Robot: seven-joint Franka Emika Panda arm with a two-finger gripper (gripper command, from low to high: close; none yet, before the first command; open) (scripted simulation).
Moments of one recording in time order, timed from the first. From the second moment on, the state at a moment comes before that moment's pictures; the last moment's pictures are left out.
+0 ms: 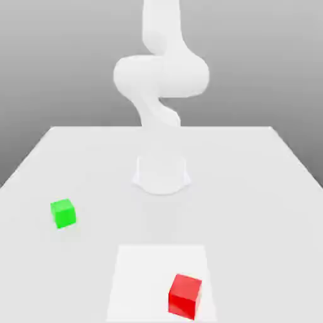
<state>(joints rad) 0.00 -0.71 0.00 -2.32 0.02 2.34 0.83</state>
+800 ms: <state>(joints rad) 0.03 0.17 0.06 -2.50 -0.02 2.69 1.23</state>
